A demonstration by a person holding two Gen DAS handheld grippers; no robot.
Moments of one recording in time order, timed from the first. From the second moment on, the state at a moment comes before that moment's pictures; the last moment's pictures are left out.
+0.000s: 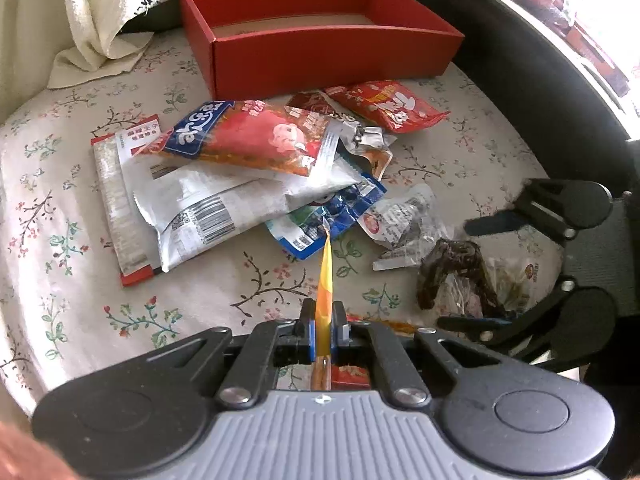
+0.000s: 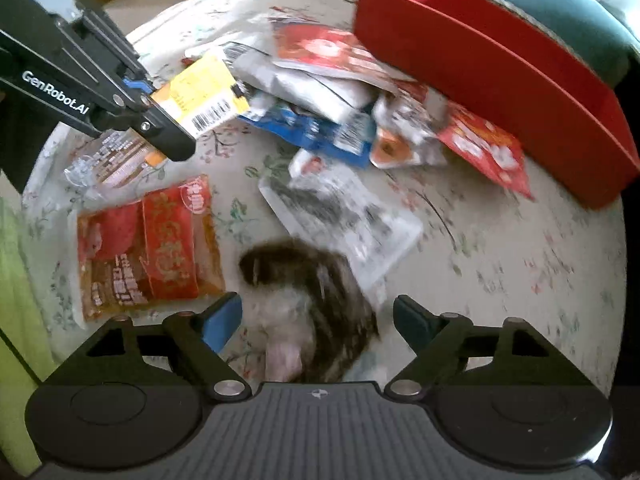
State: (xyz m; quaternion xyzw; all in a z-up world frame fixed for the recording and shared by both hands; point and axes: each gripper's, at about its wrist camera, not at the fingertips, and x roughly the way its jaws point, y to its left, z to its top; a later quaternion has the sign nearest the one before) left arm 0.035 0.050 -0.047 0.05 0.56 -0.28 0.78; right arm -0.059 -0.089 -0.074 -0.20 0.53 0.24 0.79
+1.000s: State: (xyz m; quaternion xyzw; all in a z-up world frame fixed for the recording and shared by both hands) left arm 0.045 0.059 -0.008 -0.04 0.50 -0.29 0.82; right arm -0.032 -0.139 0.011 -0.02 0.43 0.17 0.89
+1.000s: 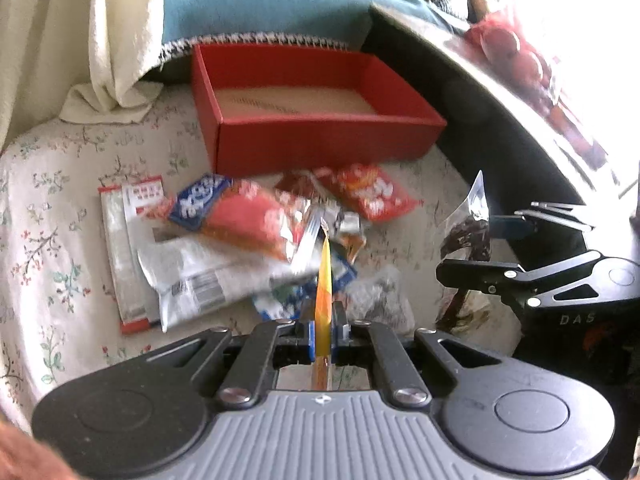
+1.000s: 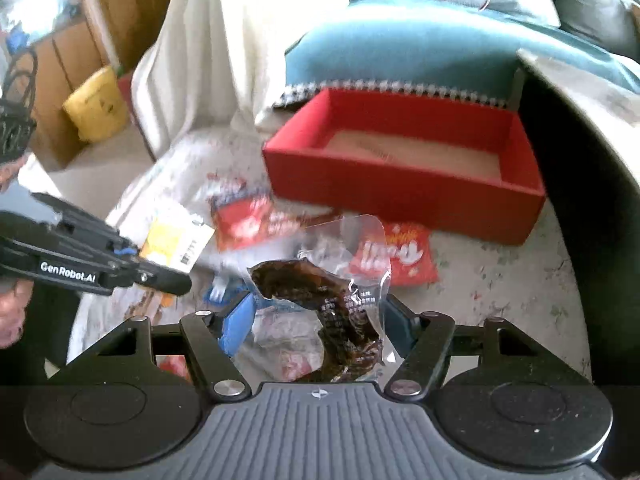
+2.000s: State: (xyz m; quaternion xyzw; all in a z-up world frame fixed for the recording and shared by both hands) left arm 0.138 0.014 0.050 -0.07 0.37 -0.27 0.89; right arm 0.054 -0.161 0.085 0.02 0.27 0.13 0.95
